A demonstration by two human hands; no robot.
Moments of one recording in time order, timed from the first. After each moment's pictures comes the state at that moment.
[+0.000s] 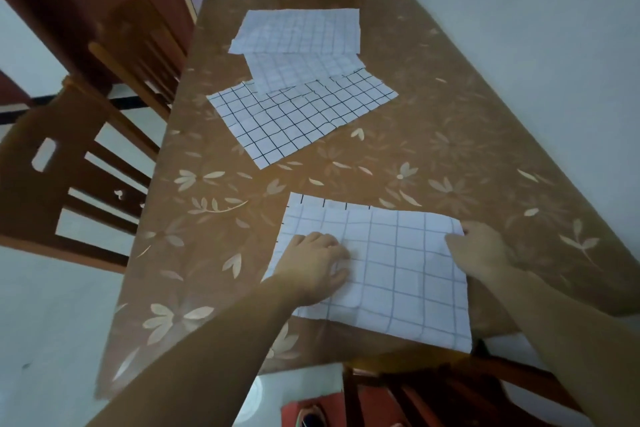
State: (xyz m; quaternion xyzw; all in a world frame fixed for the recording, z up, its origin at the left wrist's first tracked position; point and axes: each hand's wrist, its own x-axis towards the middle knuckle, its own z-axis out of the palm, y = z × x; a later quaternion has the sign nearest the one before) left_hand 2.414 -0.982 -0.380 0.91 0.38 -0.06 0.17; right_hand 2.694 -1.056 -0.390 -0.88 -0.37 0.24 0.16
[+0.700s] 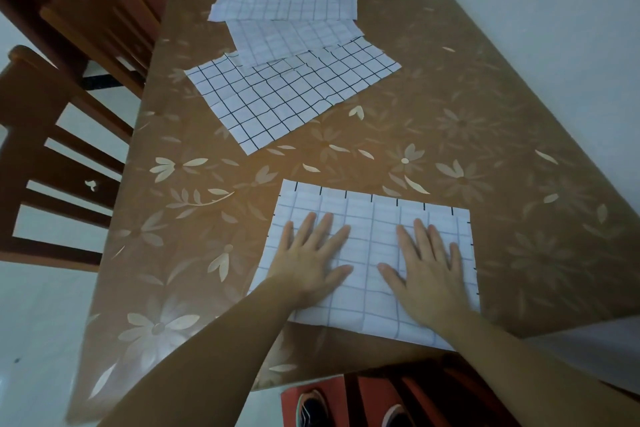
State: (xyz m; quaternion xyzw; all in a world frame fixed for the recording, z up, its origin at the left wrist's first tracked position) left_hand 2.414 -0.966 -0.439 0.90 0.40 -0.13 0.15; right_hand 2.612 -1.070 -0.439 -0.81 -0.57 0.15 -0.05
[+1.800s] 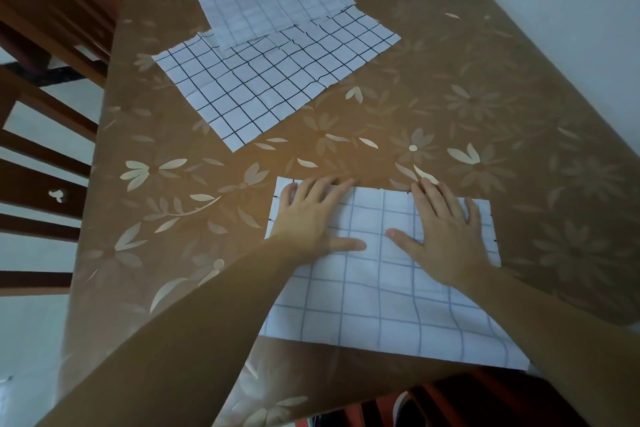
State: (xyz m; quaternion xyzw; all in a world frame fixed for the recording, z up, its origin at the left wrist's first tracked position) left_hand 2.440 -0.890 -0.446 0.91 0.38 0.02 0.14; right_hand 2.644 -1.012 -0.459 -0.82 -0.57 0.08 0.00
